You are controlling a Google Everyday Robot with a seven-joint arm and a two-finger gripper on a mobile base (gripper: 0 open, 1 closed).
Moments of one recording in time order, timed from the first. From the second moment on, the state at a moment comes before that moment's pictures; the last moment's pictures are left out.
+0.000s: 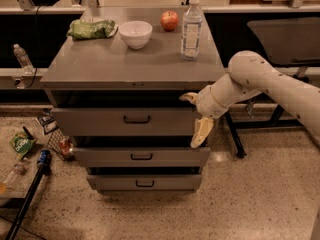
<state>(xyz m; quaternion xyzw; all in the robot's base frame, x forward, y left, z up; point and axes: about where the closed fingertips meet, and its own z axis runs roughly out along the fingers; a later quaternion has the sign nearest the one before) 0.613 -0.099 0.699 -0.73 0.60 0.16 0.27</state>
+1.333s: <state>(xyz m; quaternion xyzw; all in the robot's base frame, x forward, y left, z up) 0.602 -0.098 0.677 -0.72 0.62 0.21 0.24</state>
